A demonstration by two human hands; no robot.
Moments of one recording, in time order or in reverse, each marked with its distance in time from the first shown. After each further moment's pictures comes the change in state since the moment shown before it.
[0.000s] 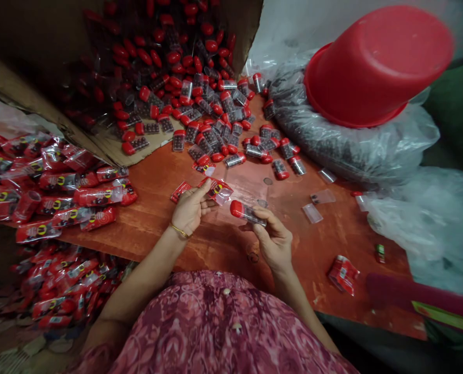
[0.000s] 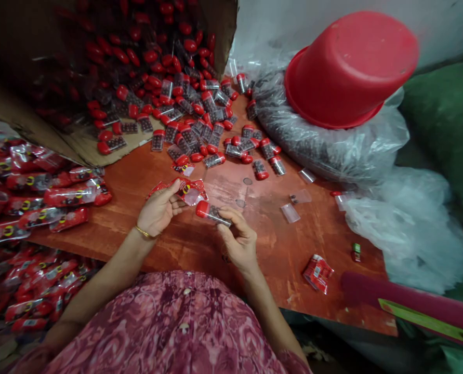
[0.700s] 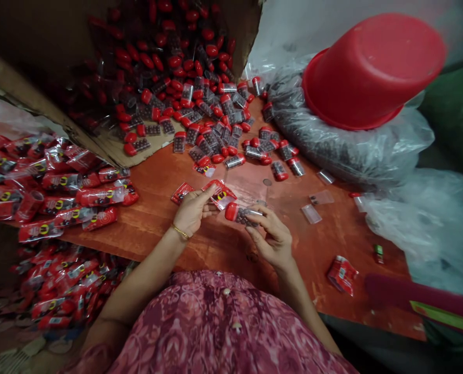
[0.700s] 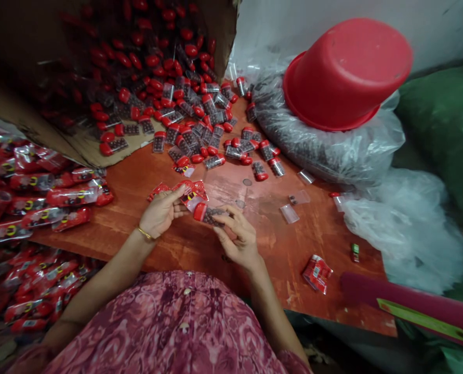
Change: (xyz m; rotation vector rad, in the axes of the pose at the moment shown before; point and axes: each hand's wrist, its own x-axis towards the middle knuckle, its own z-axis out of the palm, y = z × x) left_hand -0.004 -0.002 0.000 0.095 -0.033 -0.012; right_hand 0.015 -0.011 -0.008 -0.480 -0.187 -0.502
